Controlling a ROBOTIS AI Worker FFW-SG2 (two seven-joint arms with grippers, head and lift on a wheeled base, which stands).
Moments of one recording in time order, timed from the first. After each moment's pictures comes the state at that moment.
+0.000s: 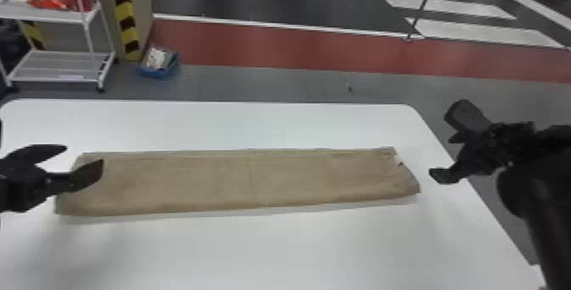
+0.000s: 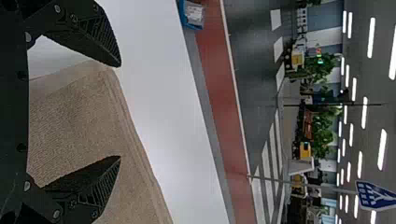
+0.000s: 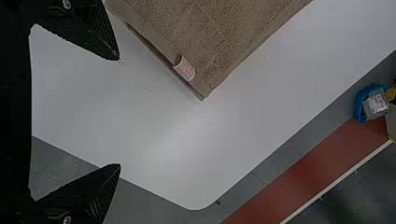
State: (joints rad) left arm -0.05 0.24 0.17 -1.66 -0.04 0.54 -0.65; right arm -0.32 -0.46 -0.23 -1.32 0.84 0.34 1.07
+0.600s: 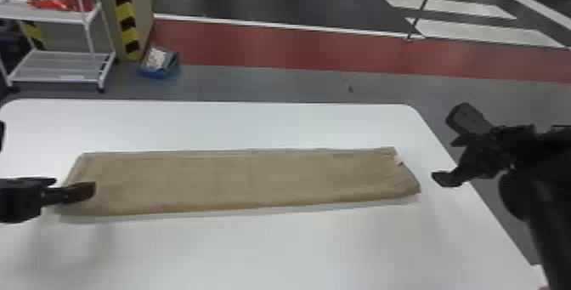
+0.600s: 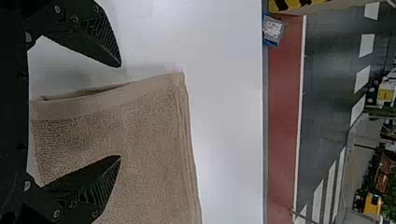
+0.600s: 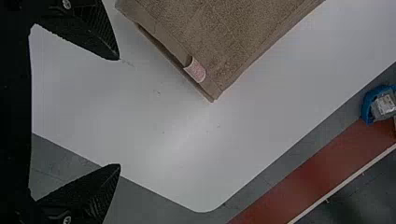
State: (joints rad) left arm -0.10 0.24 0.17 -1.71 -0.03 0.97 -0.59; right arm -0.31 -0.47 -0.23 -1.31 0.84 0.34 1.07
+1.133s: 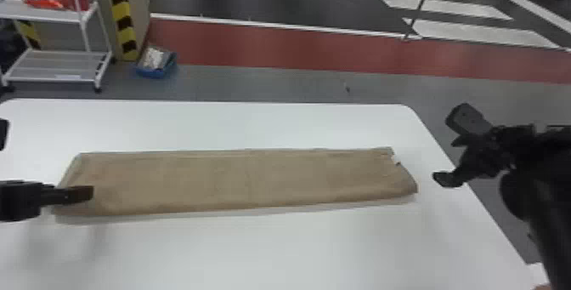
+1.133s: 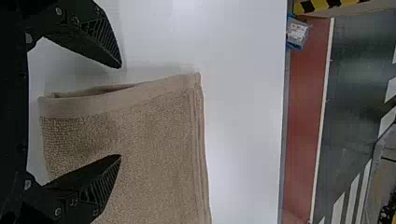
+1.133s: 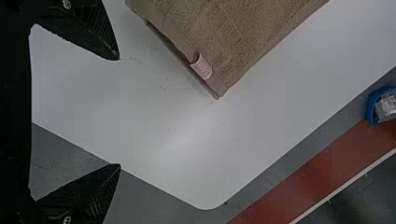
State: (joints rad) left arm -0.16 0.24 0.15 -1.67 -0.04 1.09 -0.57; right arm -0.31 -0.49 -0.23 -1.31 0.84 0.34 1.07
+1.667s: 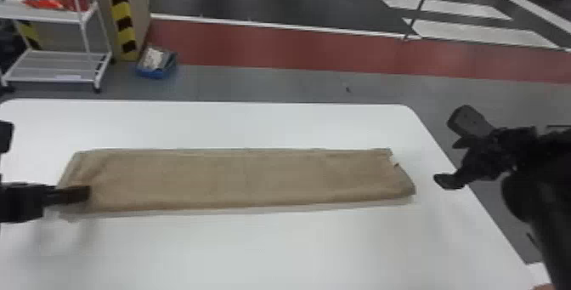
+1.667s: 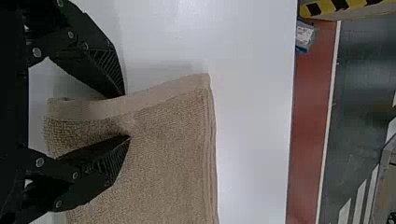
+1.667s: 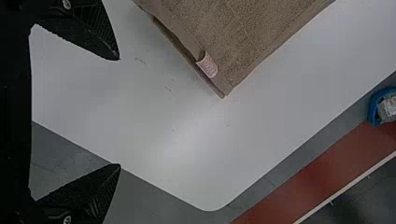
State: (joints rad) left arm -0.17 0.24 0.14 -1.63 -0.05 1.07 -0.56; right arm -0.30 -0.50 -0.23 -1.31 0.83 0.34 1.07
